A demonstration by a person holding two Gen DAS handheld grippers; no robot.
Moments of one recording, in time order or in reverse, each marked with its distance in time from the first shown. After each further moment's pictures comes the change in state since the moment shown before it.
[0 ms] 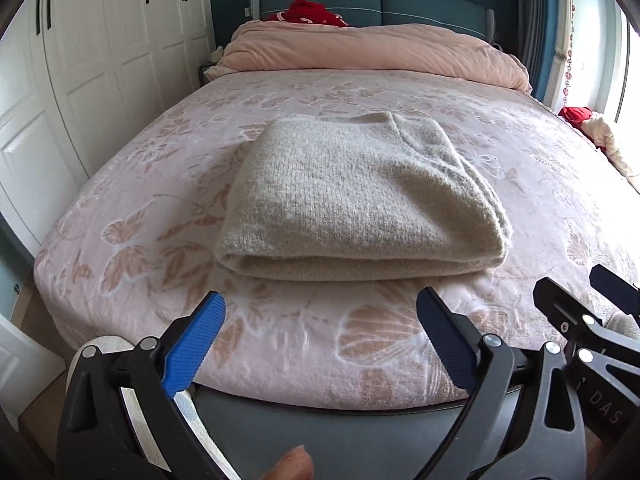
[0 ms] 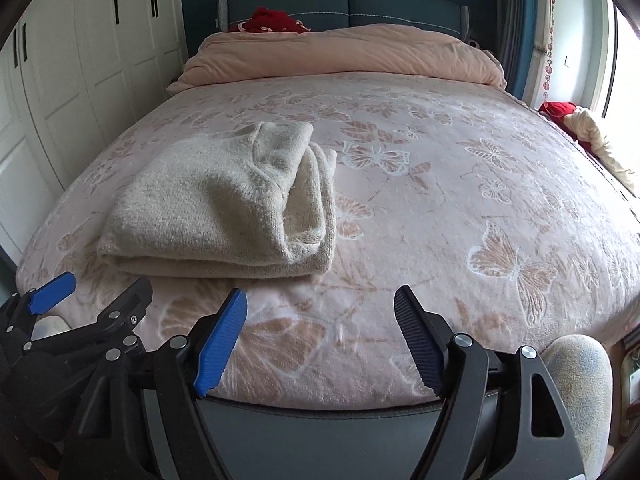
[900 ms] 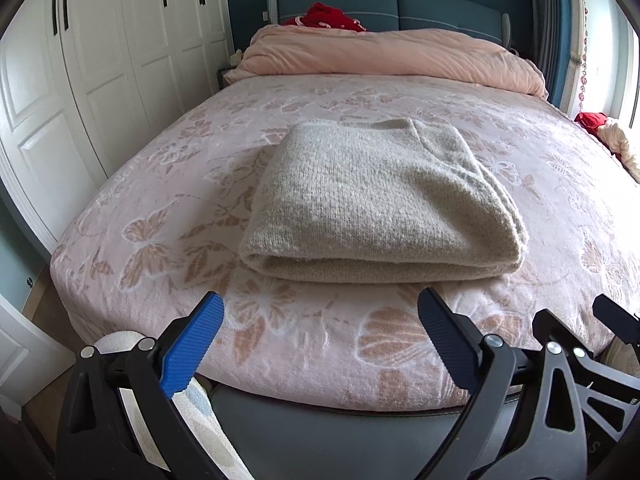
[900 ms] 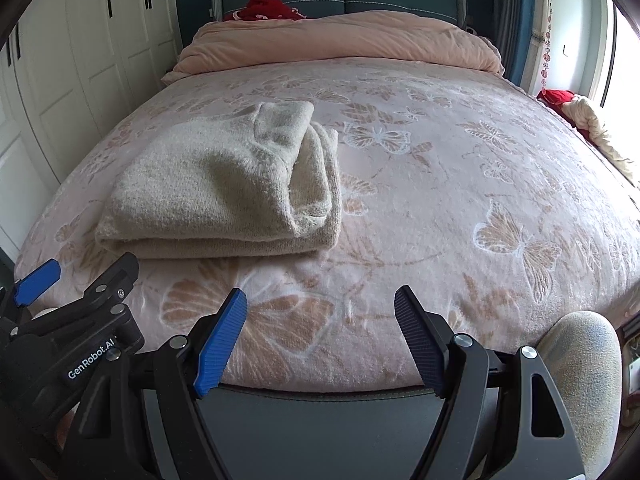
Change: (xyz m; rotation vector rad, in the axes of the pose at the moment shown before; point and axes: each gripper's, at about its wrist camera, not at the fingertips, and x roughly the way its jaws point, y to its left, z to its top) left arm -0.005 0.006 -0.002 -0.030 -0.006 0.058; right arm 0.004 0.016 -0.010 0.015 0.042 -0.020
